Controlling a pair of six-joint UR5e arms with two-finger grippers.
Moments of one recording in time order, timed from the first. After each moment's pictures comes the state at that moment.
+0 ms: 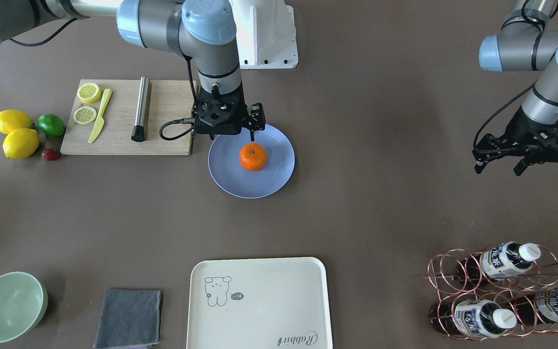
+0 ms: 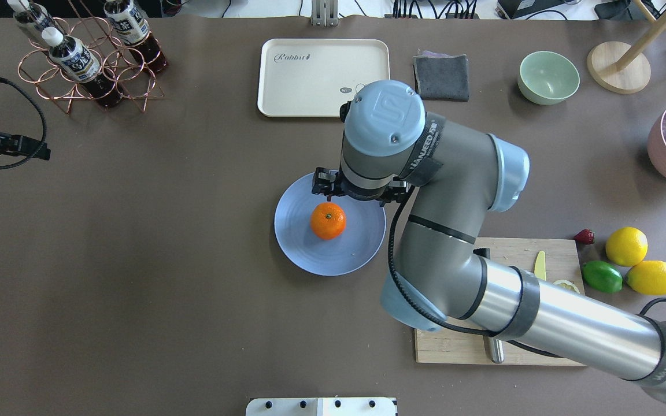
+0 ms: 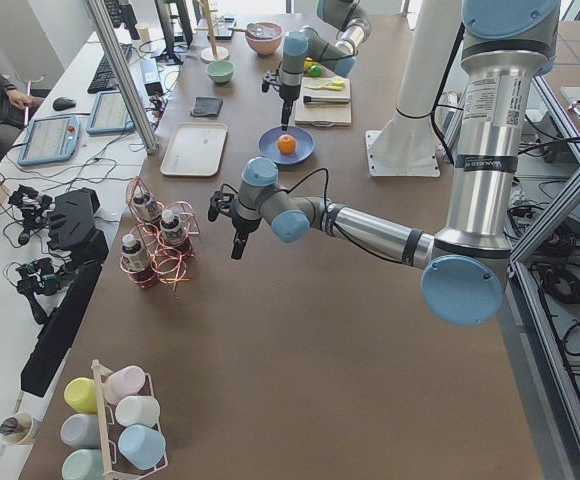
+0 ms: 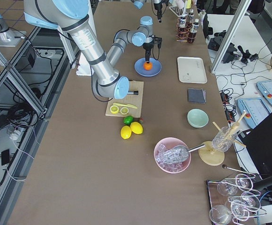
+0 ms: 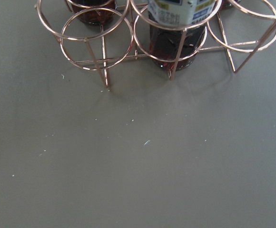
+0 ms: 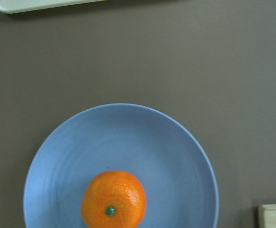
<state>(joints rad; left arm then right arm) -1.07 -1.60 -1.74 -2.08 -2.05 -0.64 0.59 -0.86 1.79 -1.76 1.89 1.25</state>
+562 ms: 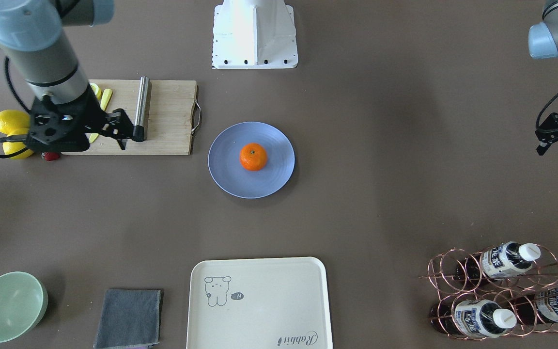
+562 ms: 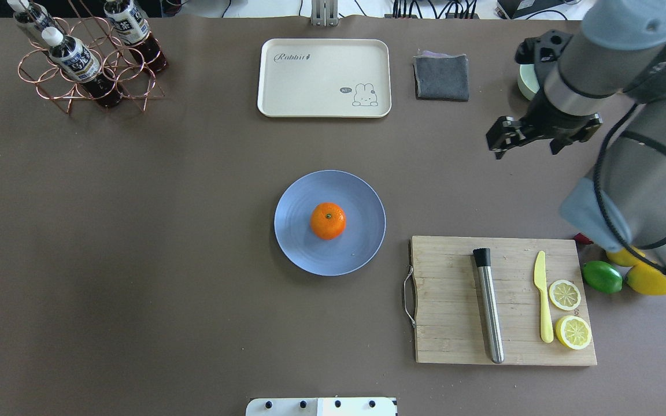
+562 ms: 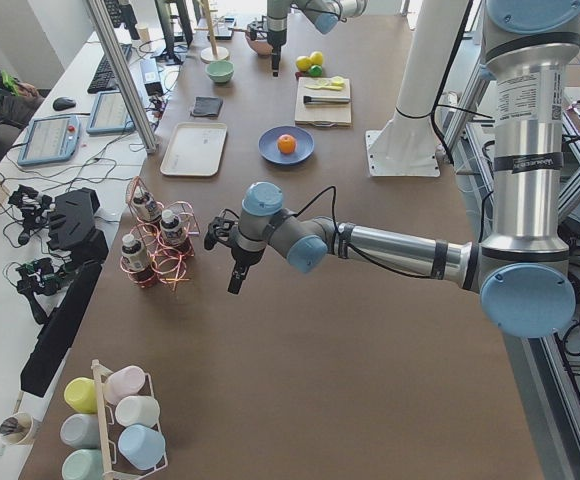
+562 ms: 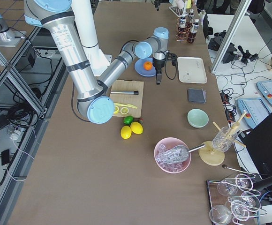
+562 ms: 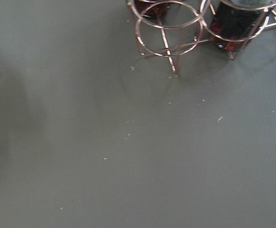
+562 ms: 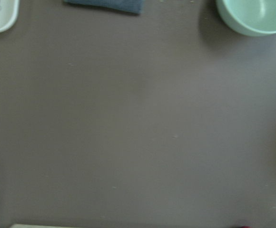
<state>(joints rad) -1.27 -1.47 -1.75 -2.07 -2.12 -0.38 0.97 -1.21 1.96 -1.86 2.10 0.66</state>
